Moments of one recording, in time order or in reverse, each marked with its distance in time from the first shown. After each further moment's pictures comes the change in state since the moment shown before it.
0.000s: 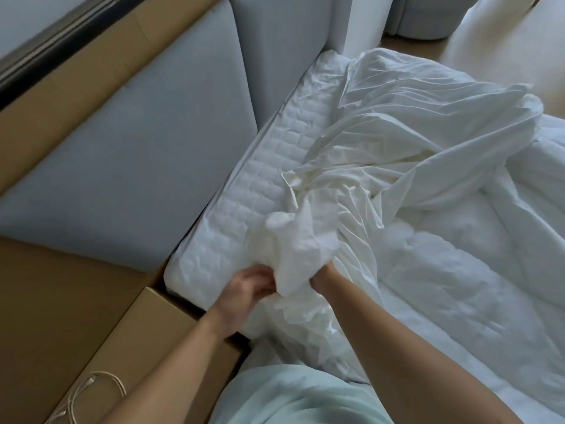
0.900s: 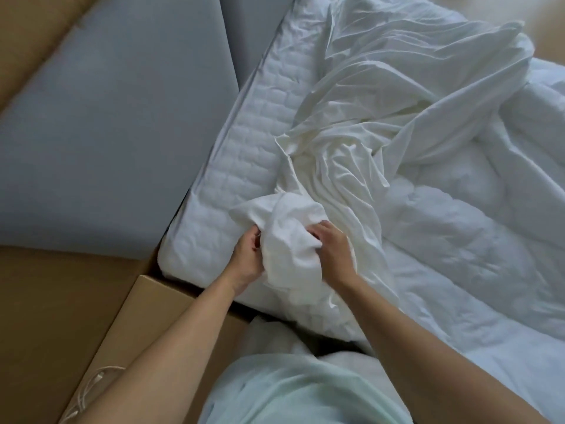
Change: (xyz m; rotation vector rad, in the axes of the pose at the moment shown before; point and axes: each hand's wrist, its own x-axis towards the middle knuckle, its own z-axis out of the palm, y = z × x) left_hand 0.073 -0.044 -0.056 0.118 -0.057 0.154; right_hand -0.003 0.056 0.016 -0.851 0.336 -0.478
